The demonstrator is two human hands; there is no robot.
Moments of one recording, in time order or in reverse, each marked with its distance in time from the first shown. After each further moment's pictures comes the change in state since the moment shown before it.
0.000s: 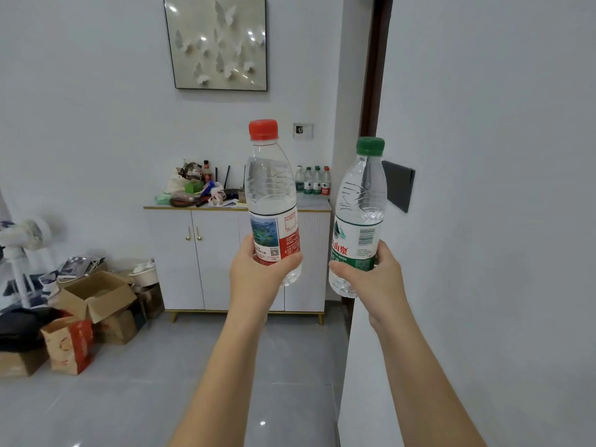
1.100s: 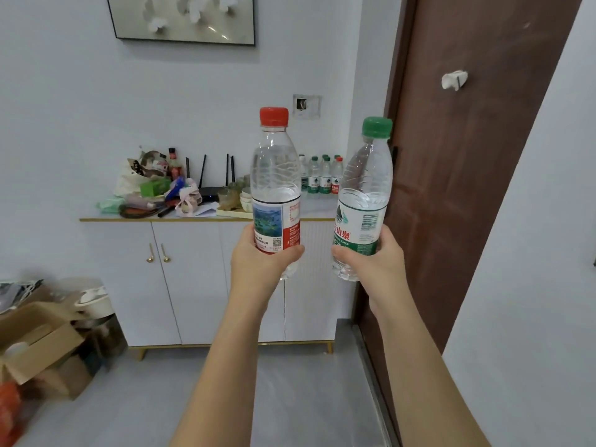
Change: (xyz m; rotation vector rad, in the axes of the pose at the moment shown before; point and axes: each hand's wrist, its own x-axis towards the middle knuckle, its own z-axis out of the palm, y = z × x) left_hand 0.423 -0.178 0.051 -0.020 -0.054 -0.082; right_hand 0.388 0.170 0.170 0.019 0.063 0.013
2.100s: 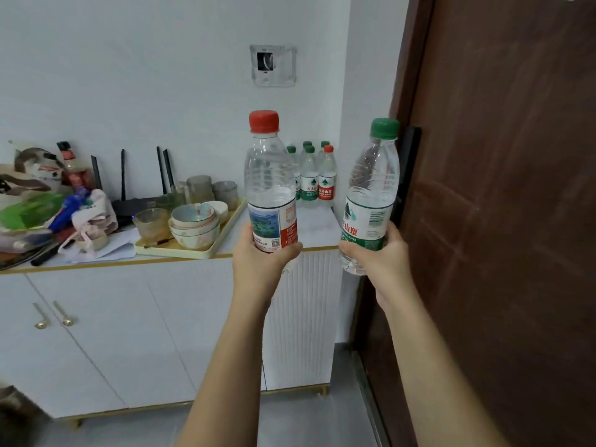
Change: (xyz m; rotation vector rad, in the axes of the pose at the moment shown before) left_hand 0.376 -0.166 0.183 0.062 -0.044 -0.053; right_hand 0.408 0.198 0.011 -0.035 0.115 0.087
